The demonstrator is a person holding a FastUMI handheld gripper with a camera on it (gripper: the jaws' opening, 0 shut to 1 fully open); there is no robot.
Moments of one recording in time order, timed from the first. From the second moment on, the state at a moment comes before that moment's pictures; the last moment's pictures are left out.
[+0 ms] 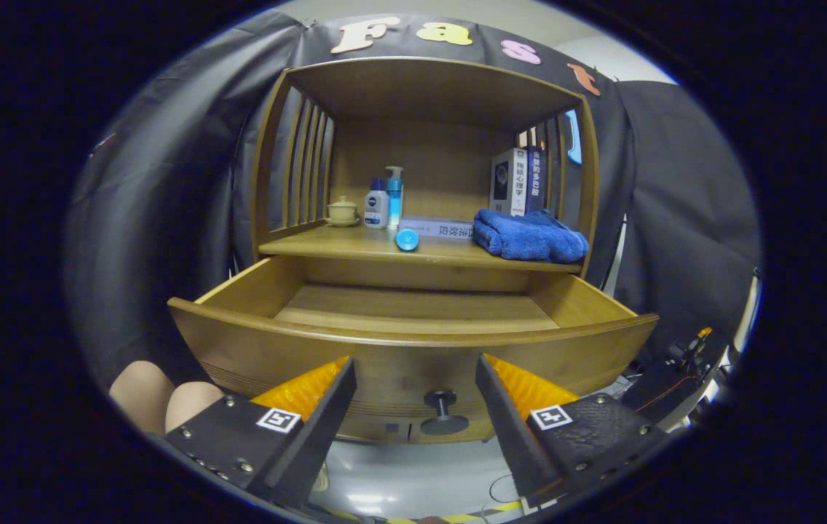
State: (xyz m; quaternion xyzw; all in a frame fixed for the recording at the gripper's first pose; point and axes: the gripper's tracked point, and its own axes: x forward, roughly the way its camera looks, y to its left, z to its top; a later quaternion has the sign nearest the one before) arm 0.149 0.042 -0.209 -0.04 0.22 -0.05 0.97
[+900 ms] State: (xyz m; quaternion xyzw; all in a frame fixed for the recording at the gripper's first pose) arm 0.294 0.045 -0.224 -0.06 0.17 -0.03 0.98
